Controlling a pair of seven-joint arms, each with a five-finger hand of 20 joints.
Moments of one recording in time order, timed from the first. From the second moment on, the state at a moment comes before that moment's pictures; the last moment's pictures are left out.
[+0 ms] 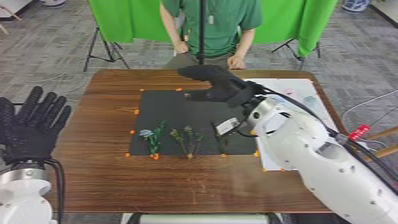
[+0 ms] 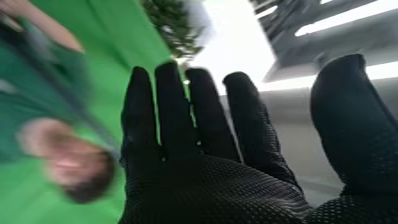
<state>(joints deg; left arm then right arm) 127.2 -55.8 -103.8 -124.7 3.8 14.8 26.1 -72.0 -51.3 55.1 -114.0 -101.3 -3.6 3.8</state>
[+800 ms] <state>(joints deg) 131.5 -52.6 -108.7 -127.0 26.2 19.7 19.4 -111.6 -55.4 96.4 -117.9 -49.8 1.9 -3.0</state>
